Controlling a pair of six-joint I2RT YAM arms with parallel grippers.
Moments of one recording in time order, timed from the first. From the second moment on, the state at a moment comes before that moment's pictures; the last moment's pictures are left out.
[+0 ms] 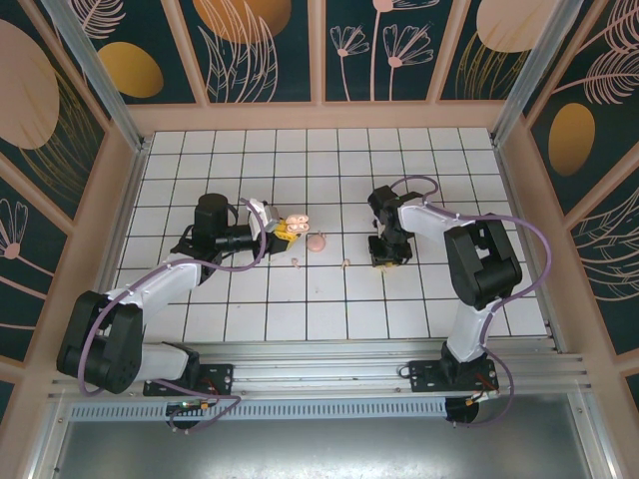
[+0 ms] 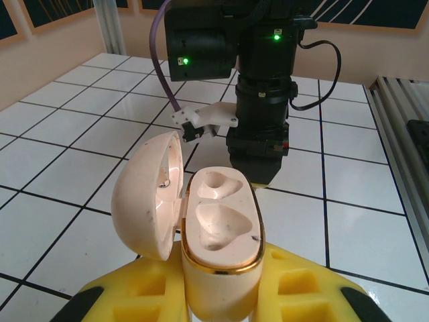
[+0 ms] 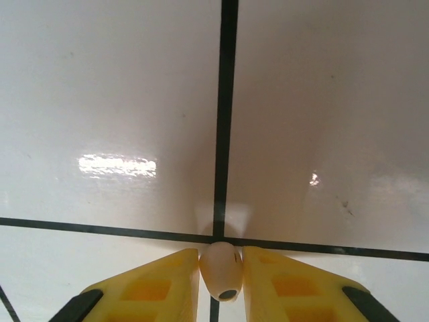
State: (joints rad) left arm -0.34 1.34 0.67 0.25 0.93 0.32; right arm 0.44 1.84 1.17 -0.88 -0.10 0.34
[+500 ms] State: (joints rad) left arm -0.34 1.34 0.67 0.24 0.93 0.32; right arm 0.44 1.84 1.16 -0.86 -0.10 0.33
